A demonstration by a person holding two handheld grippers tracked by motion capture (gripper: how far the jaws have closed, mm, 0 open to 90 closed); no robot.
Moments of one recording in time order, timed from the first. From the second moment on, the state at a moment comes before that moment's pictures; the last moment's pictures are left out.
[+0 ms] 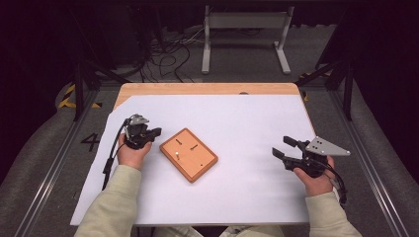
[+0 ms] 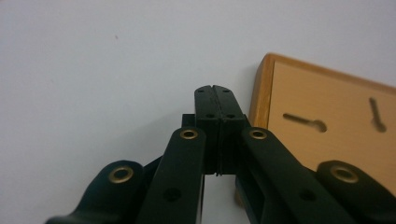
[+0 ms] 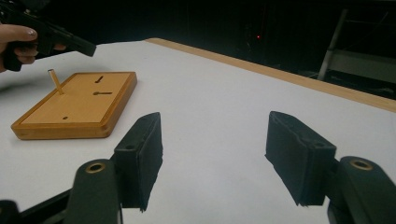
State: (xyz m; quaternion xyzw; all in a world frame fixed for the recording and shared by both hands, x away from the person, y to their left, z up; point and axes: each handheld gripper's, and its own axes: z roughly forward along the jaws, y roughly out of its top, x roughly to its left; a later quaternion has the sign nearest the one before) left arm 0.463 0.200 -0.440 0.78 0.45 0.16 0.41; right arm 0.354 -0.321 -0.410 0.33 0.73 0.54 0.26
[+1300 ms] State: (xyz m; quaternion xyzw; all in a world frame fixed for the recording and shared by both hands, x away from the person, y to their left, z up) left arm 0.424 0.163 -0.452 0.87 0.37 0.03 0.33; right arm 0.352 -0.321 -0.406 0.33 0.73 0.54 0.25
